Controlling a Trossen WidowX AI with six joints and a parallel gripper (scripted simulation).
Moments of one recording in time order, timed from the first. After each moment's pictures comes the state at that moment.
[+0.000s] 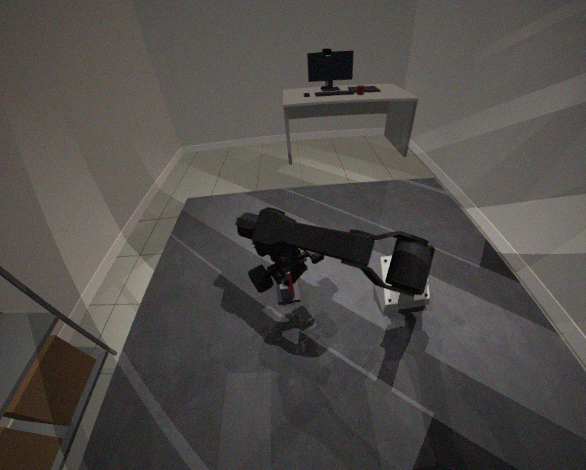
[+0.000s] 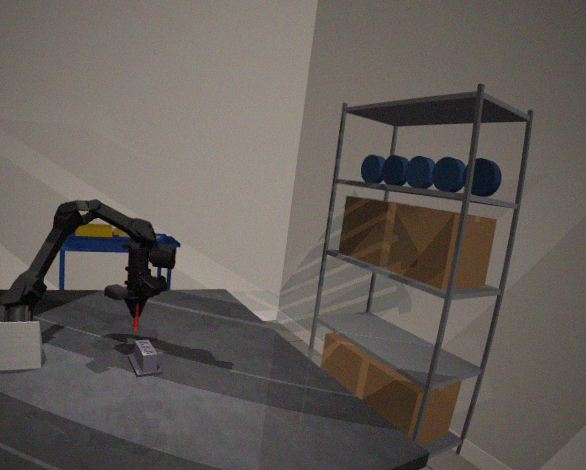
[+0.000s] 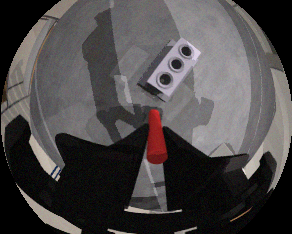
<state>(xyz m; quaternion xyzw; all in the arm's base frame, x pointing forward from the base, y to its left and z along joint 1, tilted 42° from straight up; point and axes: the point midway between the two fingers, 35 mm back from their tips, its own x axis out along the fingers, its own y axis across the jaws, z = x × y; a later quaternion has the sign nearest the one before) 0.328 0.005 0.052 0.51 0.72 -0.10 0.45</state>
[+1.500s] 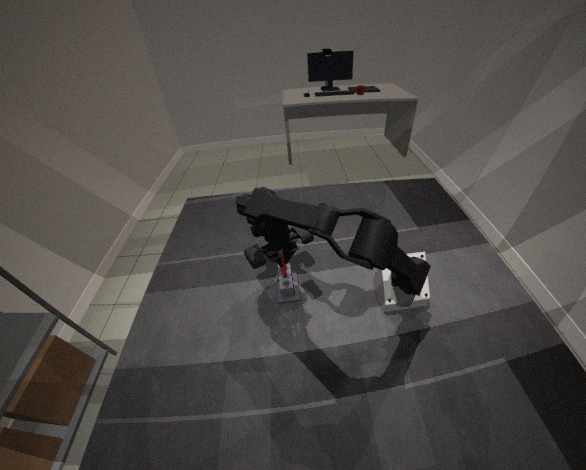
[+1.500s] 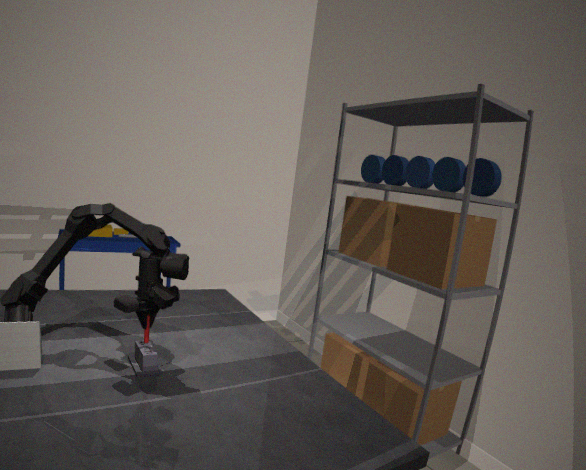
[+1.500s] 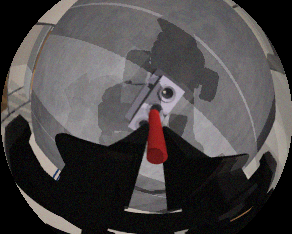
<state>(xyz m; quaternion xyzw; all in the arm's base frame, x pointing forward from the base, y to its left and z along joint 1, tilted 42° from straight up) 0.352 -0.046 -0.001 0.52 0.72 -0.09 0.45</state>
